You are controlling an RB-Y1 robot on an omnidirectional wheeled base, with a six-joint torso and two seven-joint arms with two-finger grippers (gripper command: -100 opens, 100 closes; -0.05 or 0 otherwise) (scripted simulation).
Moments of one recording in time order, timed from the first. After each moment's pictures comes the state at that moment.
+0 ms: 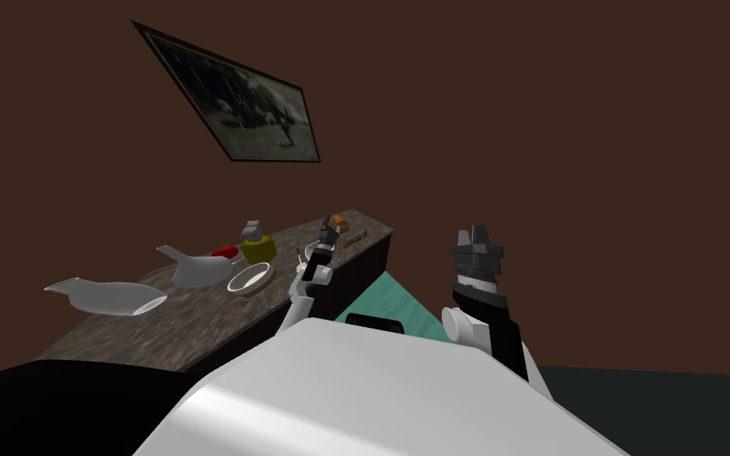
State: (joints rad) left arm 0.09 0.15 0.01 -1.95 0.02 -0.19 0.29; right arm 0.48 0.05 0.00 -2.34 0.02 -0.38 0.04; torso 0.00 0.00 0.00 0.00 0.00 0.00
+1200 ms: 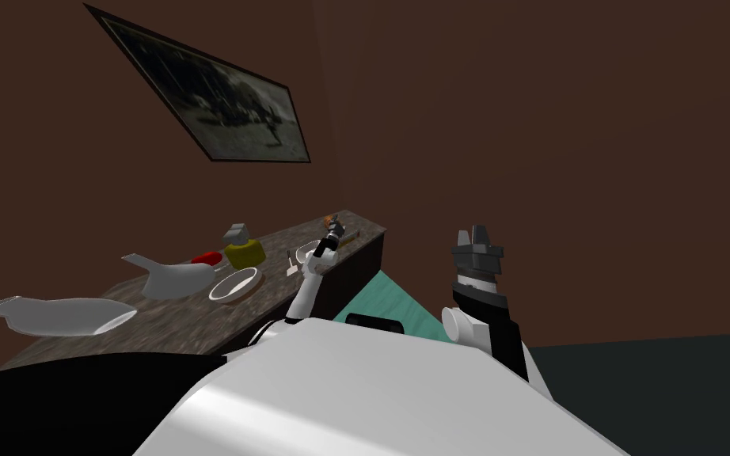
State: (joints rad) left arm -0.19 0.16 0.07 -1.71 0.07 0.13 0.37; right arm 0.48 0.05 0.00 -2.34 0.02 -0.38 0.04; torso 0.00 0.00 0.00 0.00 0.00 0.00
